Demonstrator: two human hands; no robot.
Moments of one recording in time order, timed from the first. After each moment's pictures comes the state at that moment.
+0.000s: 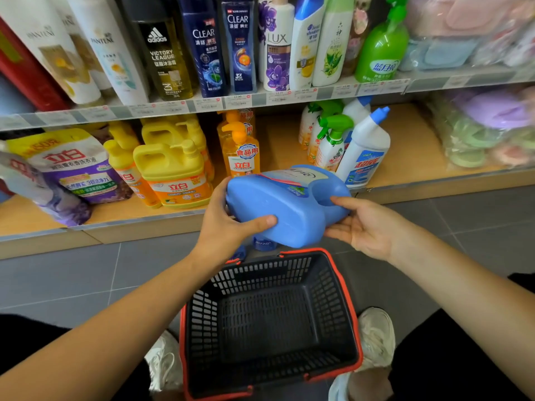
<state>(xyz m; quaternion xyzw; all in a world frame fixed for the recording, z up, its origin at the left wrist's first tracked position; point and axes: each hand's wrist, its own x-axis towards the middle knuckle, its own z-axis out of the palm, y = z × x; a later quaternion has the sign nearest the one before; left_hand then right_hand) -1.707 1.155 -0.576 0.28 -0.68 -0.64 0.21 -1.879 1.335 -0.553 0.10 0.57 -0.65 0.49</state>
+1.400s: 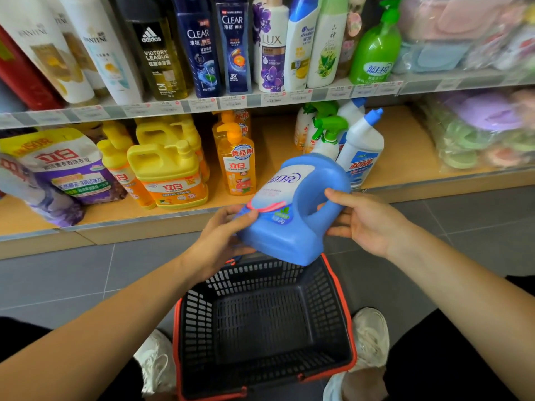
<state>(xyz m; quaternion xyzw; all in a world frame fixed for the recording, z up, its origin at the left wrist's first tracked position) -1.706 1.147 -0.602 0.32 -0.49 -0.81 0.06 -1.883 1.344 -0.542 -0.04 0.63 -0.64 0.44</state>
